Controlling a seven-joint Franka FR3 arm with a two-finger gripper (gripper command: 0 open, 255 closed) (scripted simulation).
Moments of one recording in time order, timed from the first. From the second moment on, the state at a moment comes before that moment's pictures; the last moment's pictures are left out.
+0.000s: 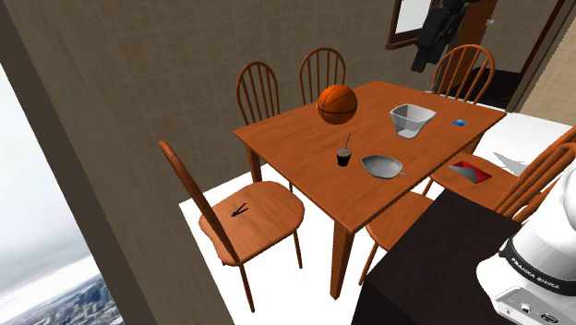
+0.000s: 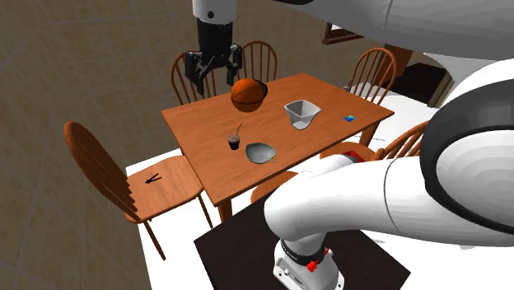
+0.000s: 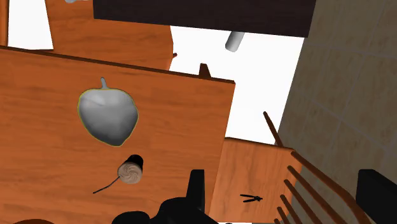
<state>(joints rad) 0.02 -0.79 0.06 -2.28 0.09 1.62 -0.05</state>
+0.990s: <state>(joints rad) -0.01 -0.52 -0.07 -2.41 0.05 2.00 -0.24</state>
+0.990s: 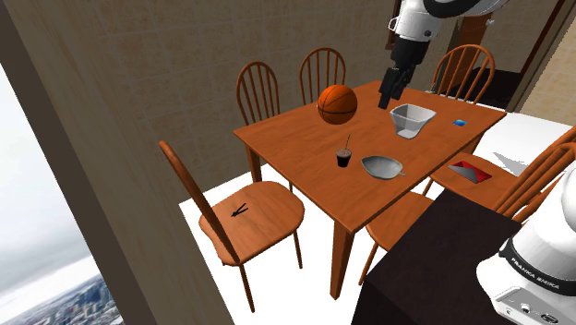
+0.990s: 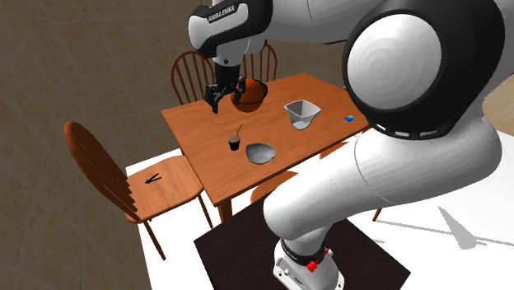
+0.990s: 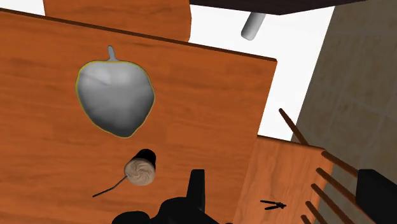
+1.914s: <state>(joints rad) -0.02 -0.04 -0.19 -2.30 0.15 2.34 -0.48</state>
